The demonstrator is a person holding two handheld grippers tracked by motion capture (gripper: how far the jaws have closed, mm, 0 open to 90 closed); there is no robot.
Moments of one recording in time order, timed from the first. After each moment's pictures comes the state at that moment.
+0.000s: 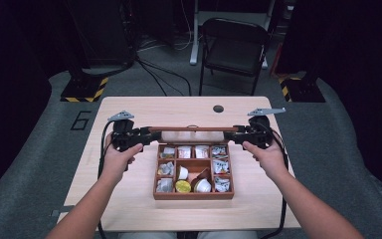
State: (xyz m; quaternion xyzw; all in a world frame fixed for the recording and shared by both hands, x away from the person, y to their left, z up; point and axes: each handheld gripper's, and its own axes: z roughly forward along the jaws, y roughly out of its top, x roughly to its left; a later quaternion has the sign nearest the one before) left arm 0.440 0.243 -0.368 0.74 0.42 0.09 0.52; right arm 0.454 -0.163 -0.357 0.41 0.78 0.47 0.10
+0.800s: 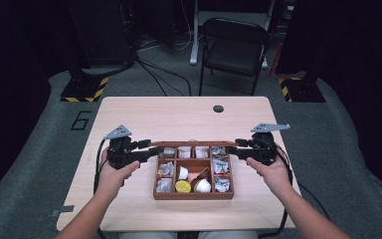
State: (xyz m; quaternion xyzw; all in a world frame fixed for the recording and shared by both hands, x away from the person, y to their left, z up) left arm 0.396 0.246 -0.382 0.75 0.40 0.09 0.52; right arm 0.416 -0.171 -0.376 0.40 0.78 0.47 0.10
